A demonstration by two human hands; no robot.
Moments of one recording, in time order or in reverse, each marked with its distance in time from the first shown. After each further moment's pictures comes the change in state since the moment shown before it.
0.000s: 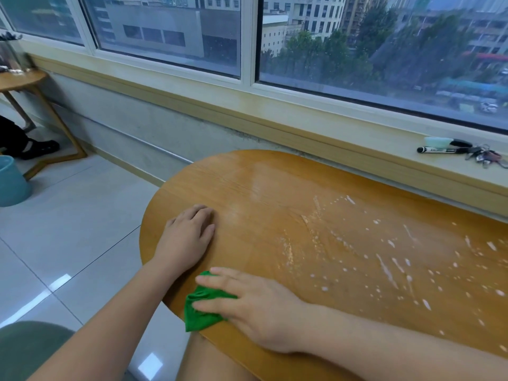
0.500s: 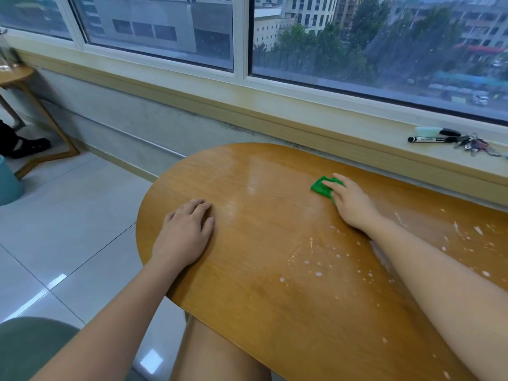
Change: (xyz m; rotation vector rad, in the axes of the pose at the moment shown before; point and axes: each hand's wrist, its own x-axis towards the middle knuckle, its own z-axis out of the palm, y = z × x) left_hand -0.008 0.010 0.006 0.021 0.012 -0.016; right_hand -0.081 0.217 -0.114 -0.139 0.273 0.973
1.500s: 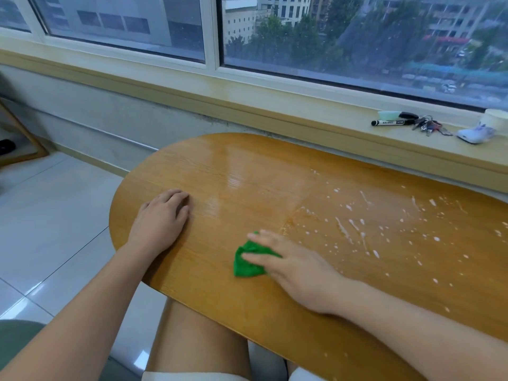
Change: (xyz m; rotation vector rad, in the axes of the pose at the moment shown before) left_hand -0.001 0.004 -0.006 0.025 -0.018 0.051; right_hand -0.206 -0.089 0.015 -0.057 -0.296 -0.516
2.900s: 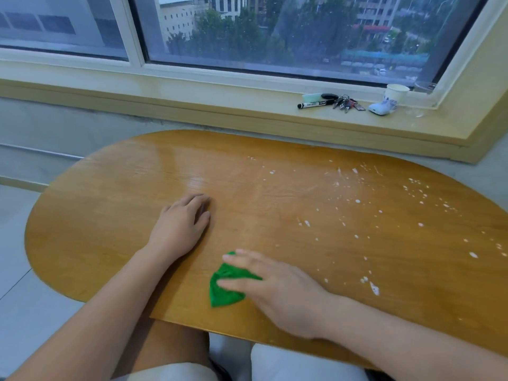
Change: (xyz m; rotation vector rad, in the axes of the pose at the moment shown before) left_hand -0.011 0.158 0.038 -0.140 -0.111 0.305; right_hand -0.108 -0.010 0.010 0.031 0.085 0.039
